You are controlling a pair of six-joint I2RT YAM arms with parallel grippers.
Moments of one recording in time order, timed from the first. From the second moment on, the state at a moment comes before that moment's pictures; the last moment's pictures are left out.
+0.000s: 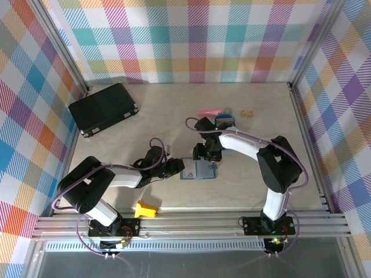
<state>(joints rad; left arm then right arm) -0.66 1.57 0.47 0.42 0.31 -1.01 0.69 1.82 1.25 -0.78 -0.12 0.62</state>
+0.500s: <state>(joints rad) -0.66 1.59 0.48 0.42 0.31 -1.01 0.69 1.89 1.27 -0.79 -0.12 0.60</state>
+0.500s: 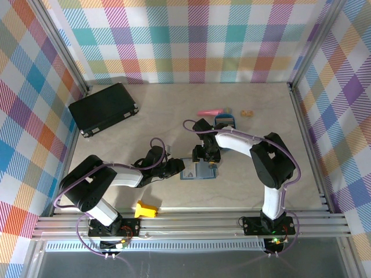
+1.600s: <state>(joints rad) -0.66 1.60 0.48 0.42 0.32 -1.01 0.67 1.88 1.21 -0.62 -0.39 0.72</state>
